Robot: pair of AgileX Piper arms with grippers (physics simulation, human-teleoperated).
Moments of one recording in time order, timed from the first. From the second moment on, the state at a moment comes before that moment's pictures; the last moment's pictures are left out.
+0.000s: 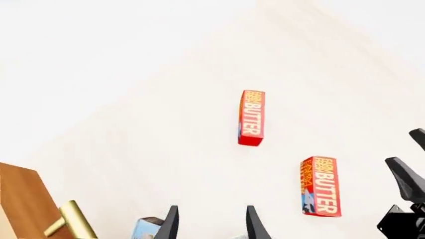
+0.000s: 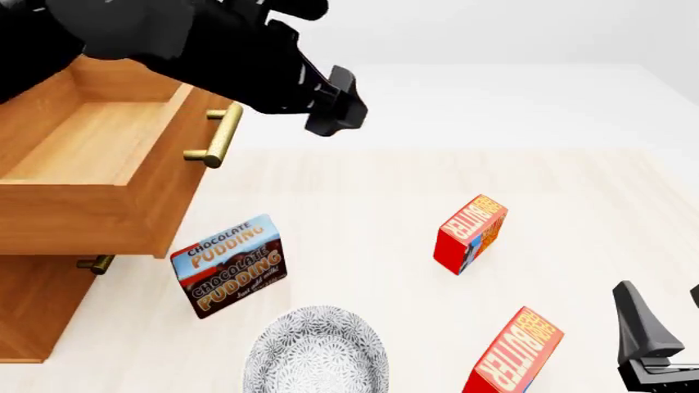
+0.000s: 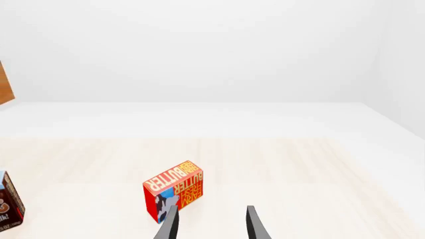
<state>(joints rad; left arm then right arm) -0.72 1.48 -1.62 0.89 -0.01 0.00 0.00 0.00 0.01 0.00</state>
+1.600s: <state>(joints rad) -0.85 2.05 -1.98 0.77 -0.07 0.00 0.00 0.00 0.01 0.00</state>
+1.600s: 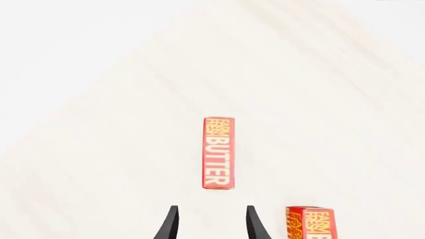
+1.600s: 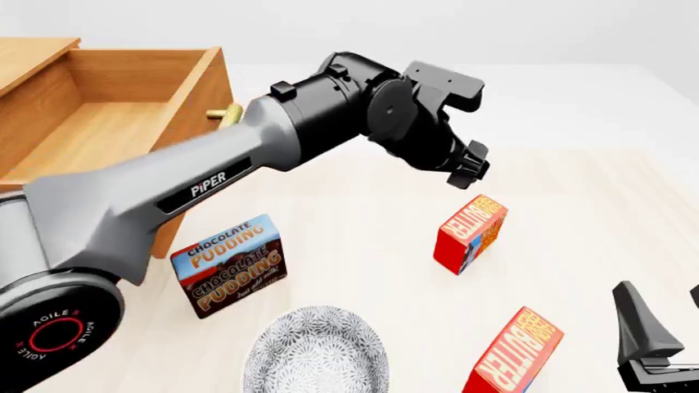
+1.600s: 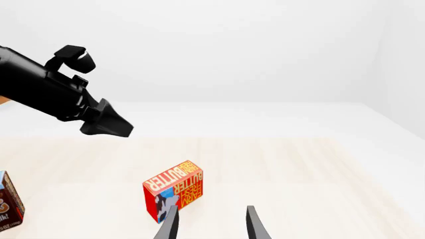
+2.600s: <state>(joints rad) -0.86 2.27 -2.16 0.78 -0.13 0.00 0.00 0.00 0.01 0.00</state>
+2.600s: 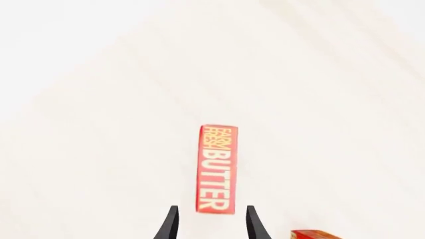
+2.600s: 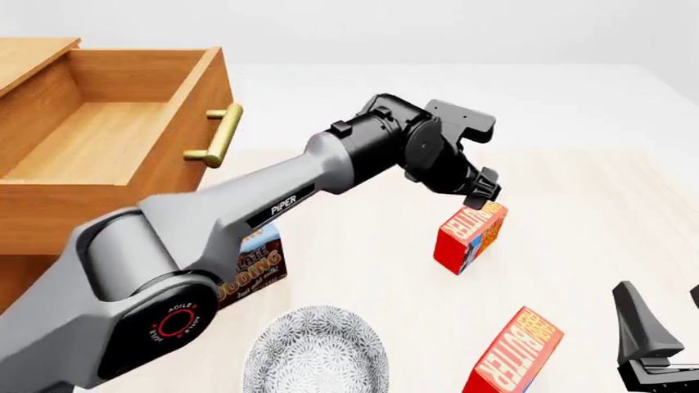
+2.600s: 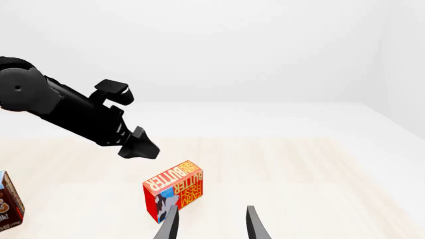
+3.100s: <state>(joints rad) -0.87 2.31 -2.14 0.74 -0.16 0.00 0.00 0.00 0.01 0.00</state>
